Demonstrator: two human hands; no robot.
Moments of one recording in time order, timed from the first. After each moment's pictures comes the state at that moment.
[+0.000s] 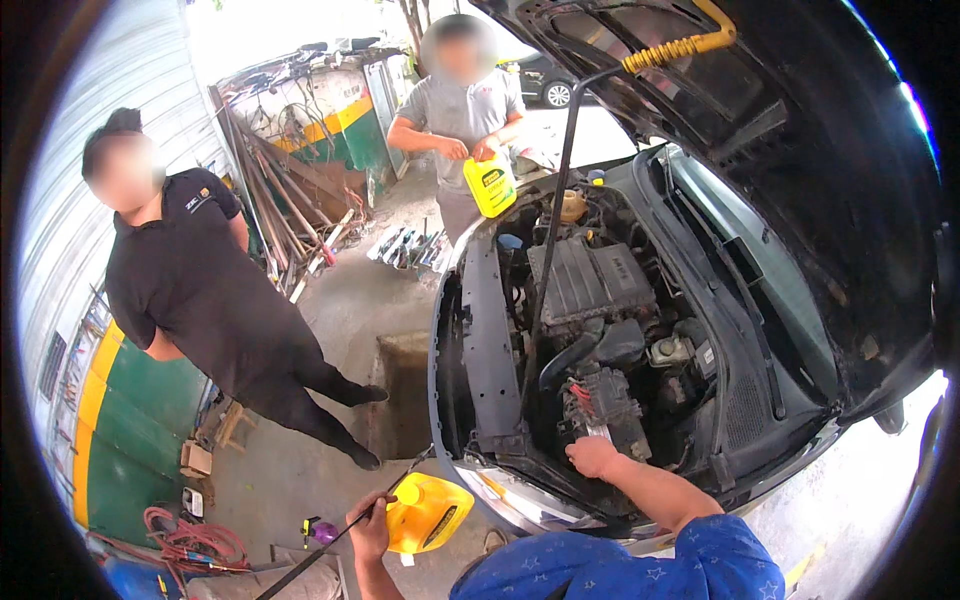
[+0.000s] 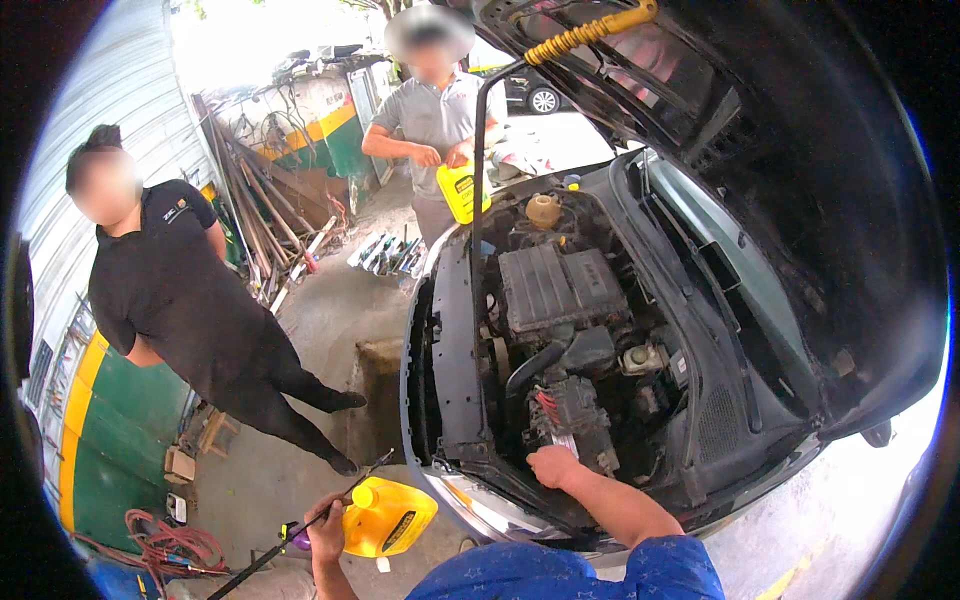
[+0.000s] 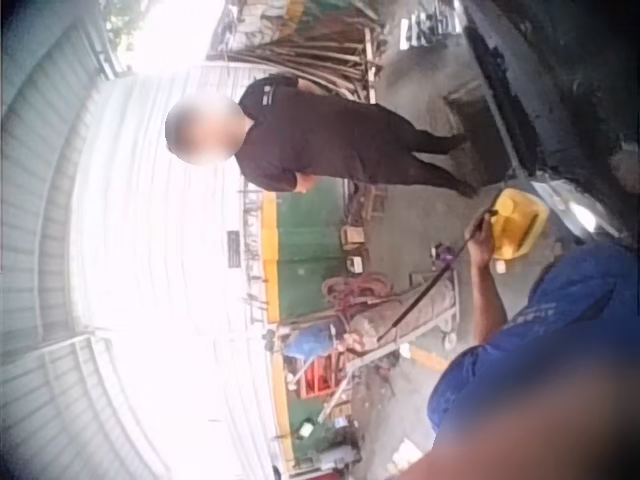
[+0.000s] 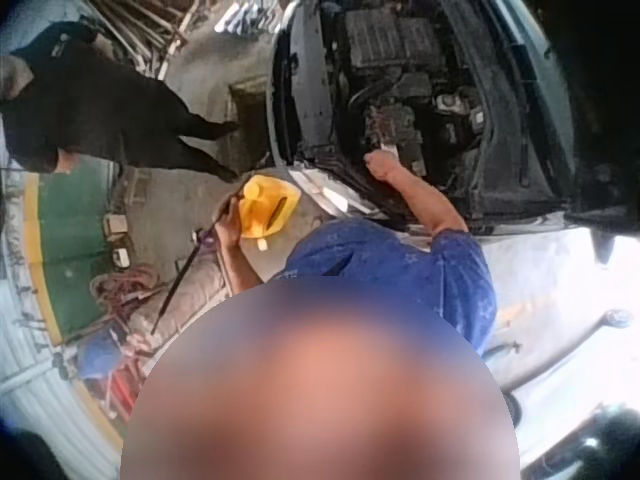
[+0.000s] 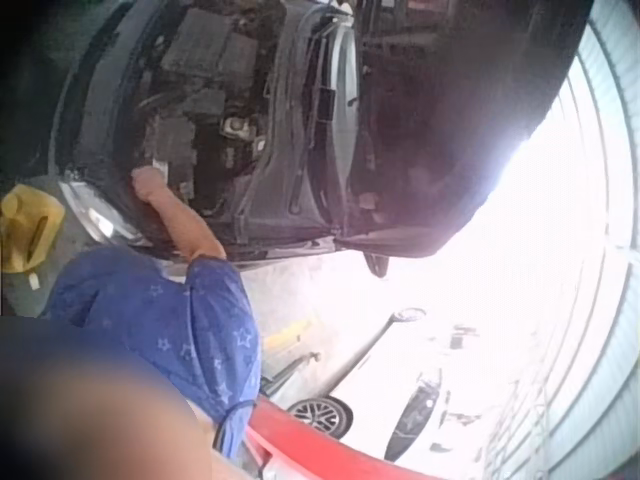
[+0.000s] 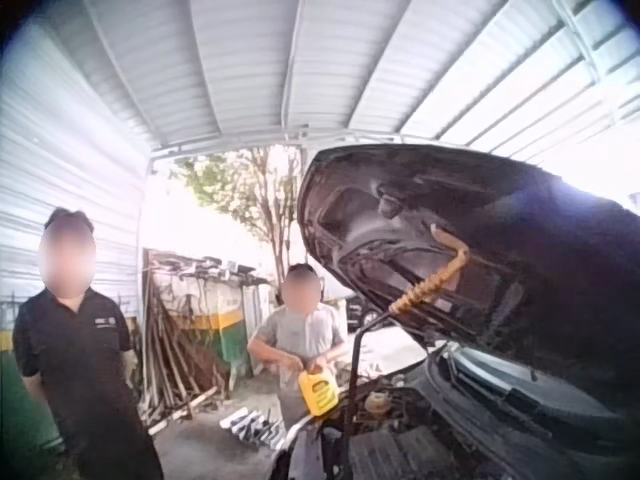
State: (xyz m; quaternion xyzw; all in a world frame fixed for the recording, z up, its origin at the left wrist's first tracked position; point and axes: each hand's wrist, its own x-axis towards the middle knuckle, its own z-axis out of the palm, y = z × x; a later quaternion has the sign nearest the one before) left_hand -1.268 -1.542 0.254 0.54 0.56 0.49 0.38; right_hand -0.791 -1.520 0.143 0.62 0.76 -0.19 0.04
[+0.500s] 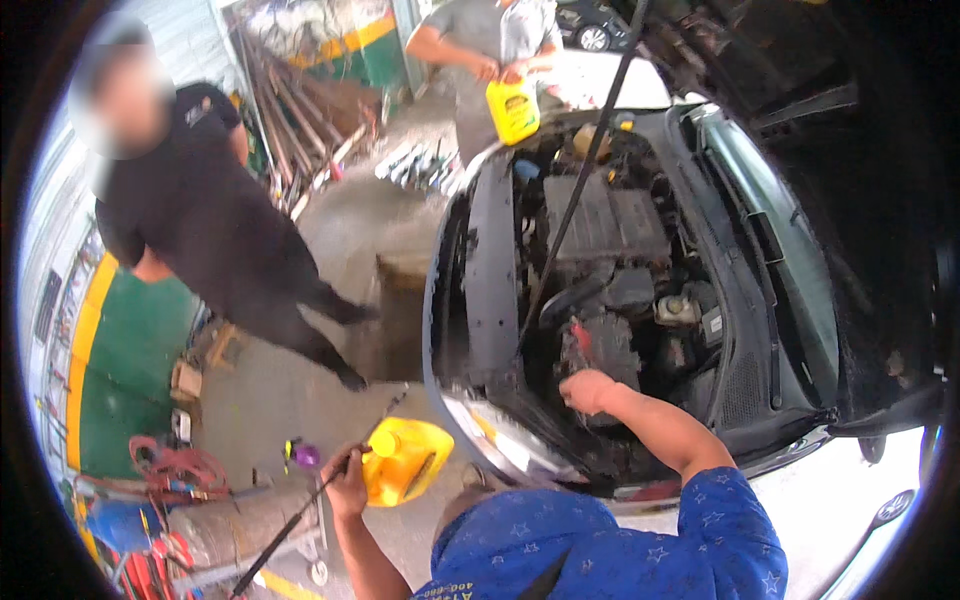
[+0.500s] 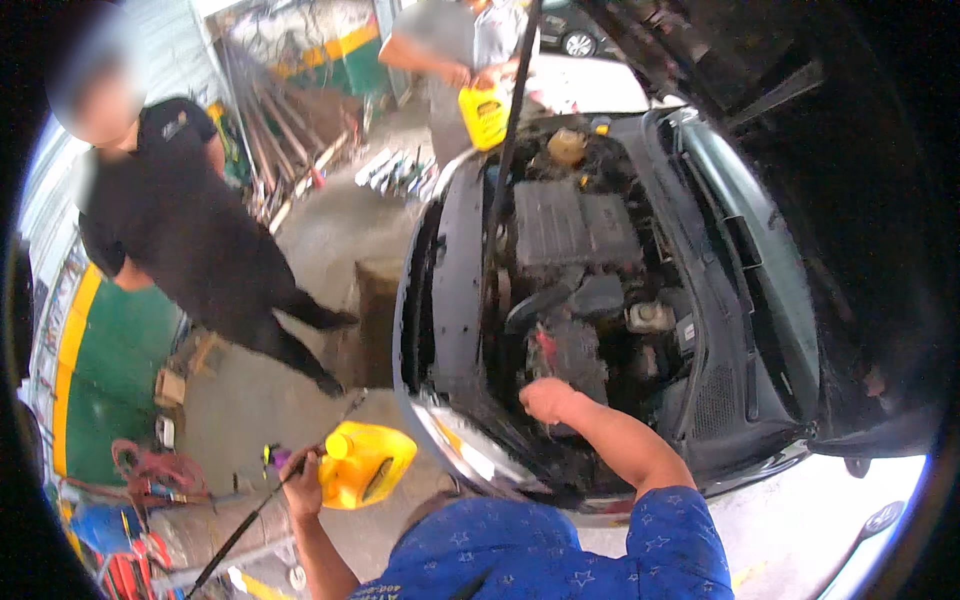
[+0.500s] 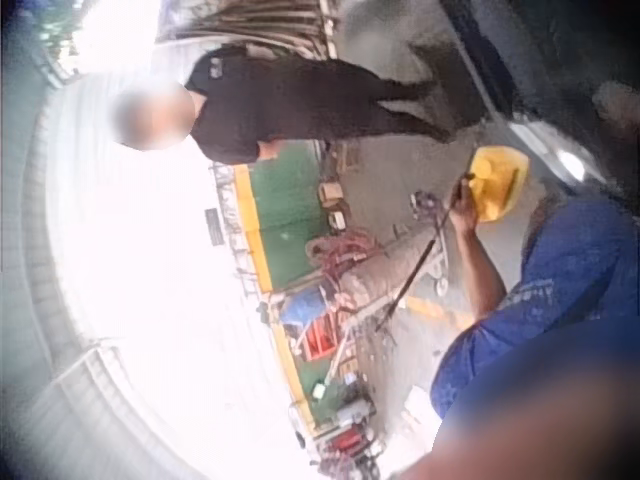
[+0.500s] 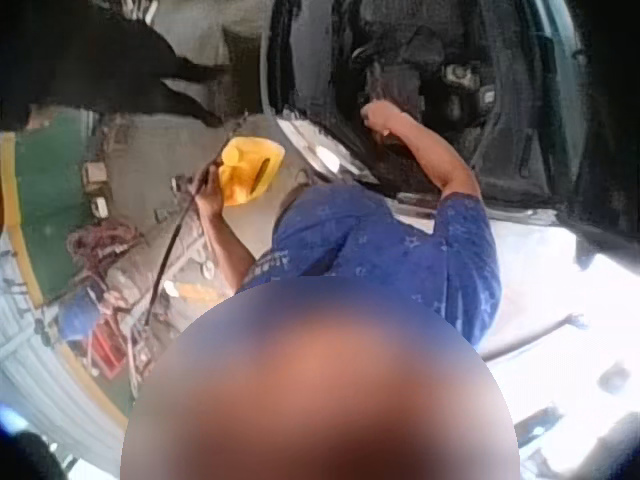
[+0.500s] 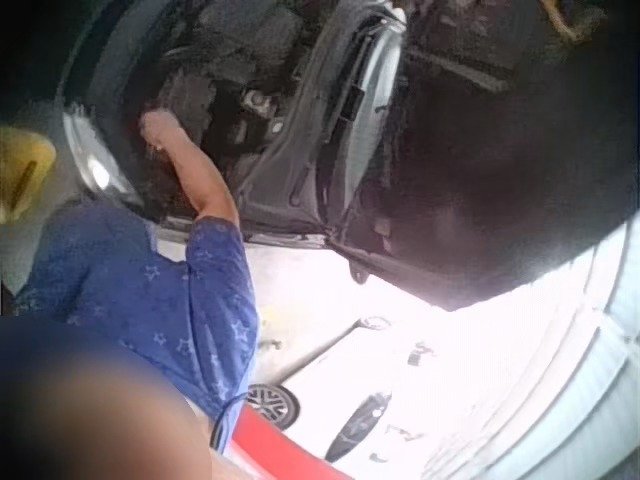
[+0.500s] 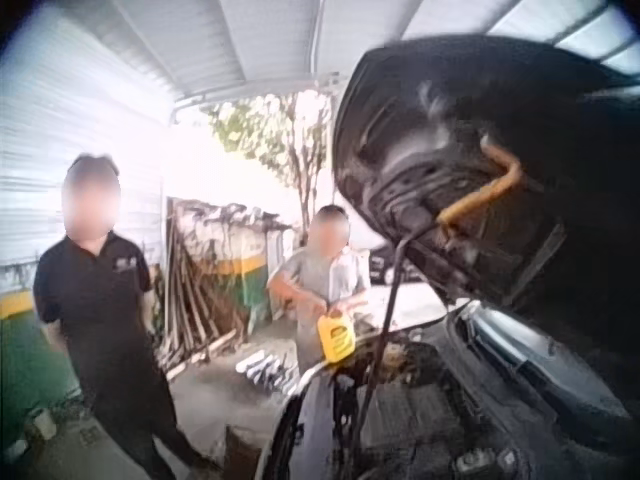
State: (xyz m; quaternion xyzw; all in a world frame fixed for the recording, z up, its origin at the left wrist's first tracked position) left_hand -1.269 -1.580 0.253 0.52 0.60 0.51 0.33; right_hand -0.768 -1.481 0.152 0.52 0.80 -0.25 0.15
